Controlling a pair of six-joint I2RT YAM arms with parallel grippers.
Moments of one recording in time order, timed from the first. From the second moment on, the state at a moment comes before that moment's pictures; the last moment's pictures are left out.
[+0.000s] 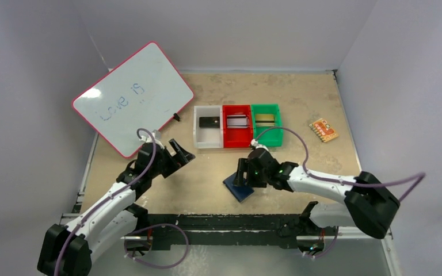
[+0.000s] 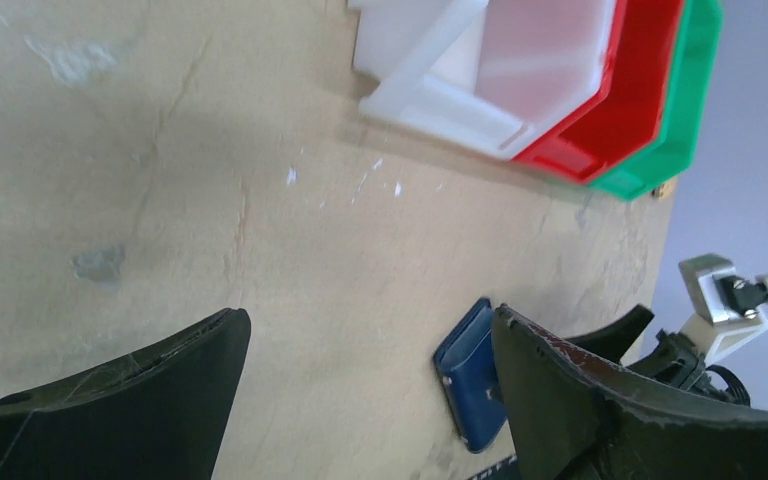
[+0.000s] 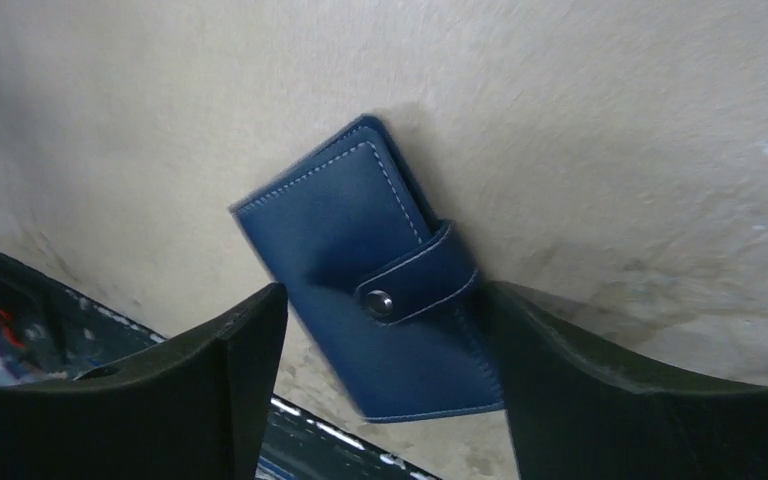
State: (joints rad) left arm -0.41 0.80 0.36 -0.14 0.06 -0.96; right arm 0.83 1.20 0.52 -0.23 0.02 0.87
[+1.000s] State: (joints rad) left arm -0.68 0.94 0.34 -0.22 0.04 -0.96; right arm 1.13 1.59 0.81 -0.25 0.18 1.05
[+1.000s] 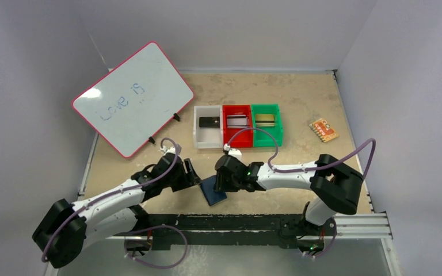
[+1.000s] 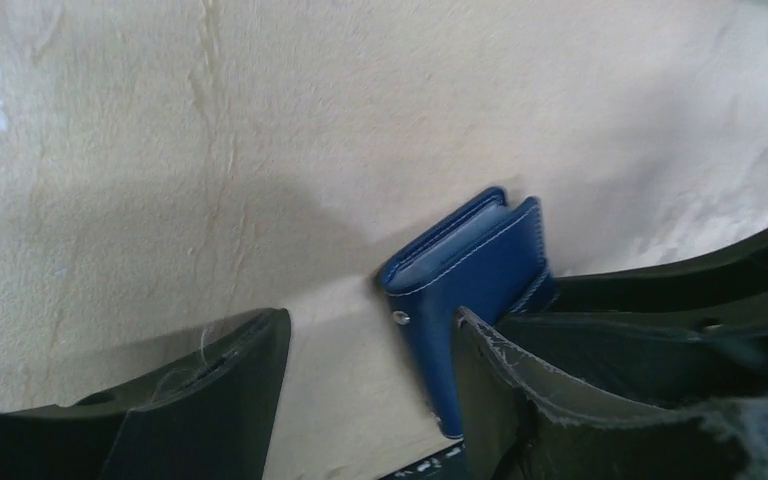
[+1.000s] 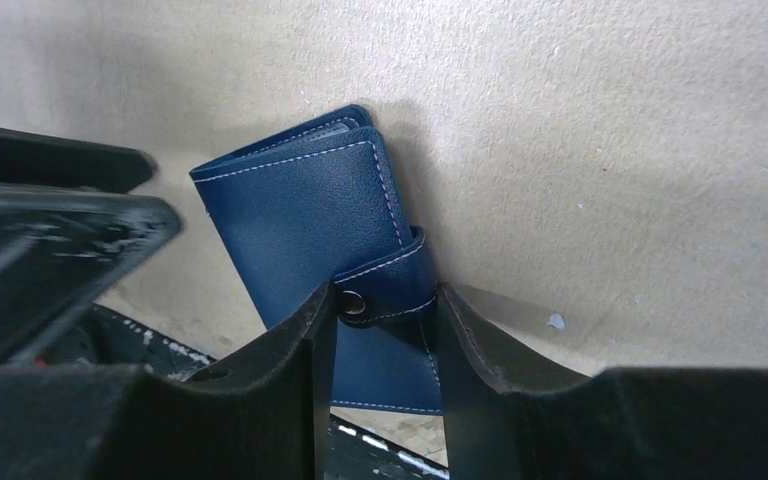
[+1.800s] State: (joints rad) left arm -1.00 1.31 0.51 -0.12 -0.34 -1.02; right arm 0.86 1.39 0.31 0.38 -0.20 1.19
